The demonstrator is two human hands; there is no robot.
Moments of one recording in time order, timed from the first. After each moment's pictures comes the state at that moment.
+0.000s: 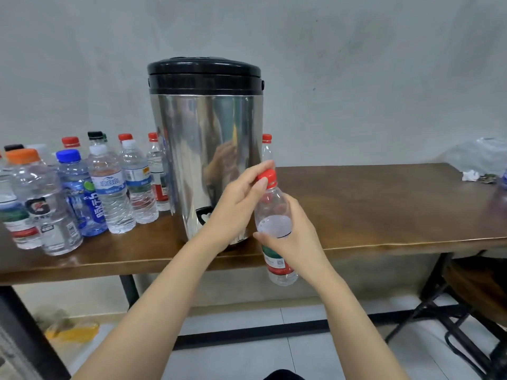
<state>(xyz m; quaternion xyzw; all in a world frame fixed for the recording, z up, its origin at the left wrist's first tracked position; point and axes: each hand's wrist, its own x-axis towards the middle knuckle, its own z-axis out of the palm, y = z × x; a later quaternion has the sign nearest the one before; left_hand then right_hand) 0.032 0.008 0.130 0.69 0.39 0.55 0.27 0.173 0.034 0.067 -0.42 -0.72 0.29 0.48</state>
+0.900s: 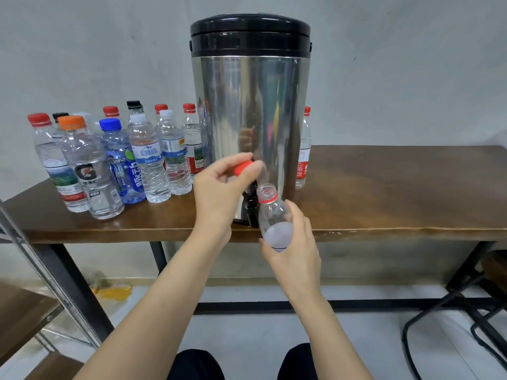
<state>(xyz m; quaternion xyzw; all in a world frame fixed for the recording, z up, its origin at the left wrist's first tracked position) -0.028 -0.017 0.101 0.45 0.42 0.75 0.25 0.102 -0.014 0.003 -0.51 -0.69 0.21 0.48</state>
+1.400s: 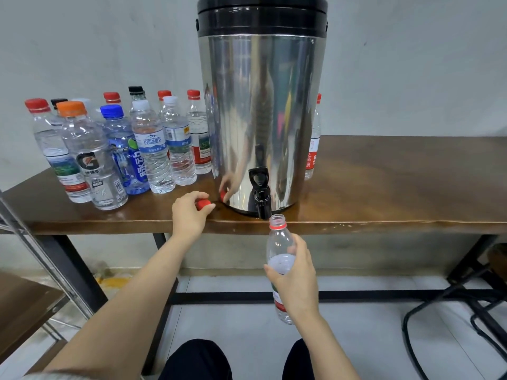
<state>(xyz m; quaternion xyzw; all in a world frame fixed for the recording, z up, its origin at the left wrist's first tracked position) -0.147 0.045 -0.012 0.50 0.73 0.45 0.06 0.091 -0.014 -0.066 -0.58 -0.62 0.32 0.42</state>
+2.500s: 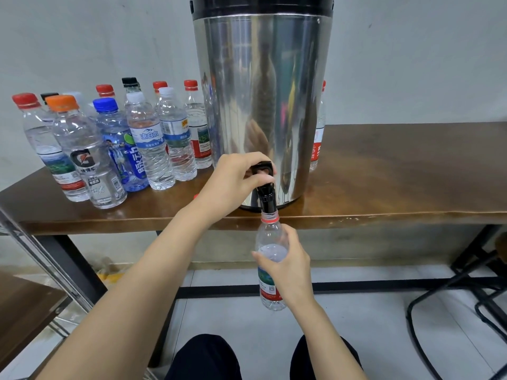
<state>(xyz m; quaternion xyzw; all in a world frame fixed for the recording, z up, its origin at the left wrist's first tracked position) -0.077 0.018 0.088 0.76 0.50 0.41 0.09 0.070 -0.006 -0.061 -0.53 -0.62 0.38 0.45</state>
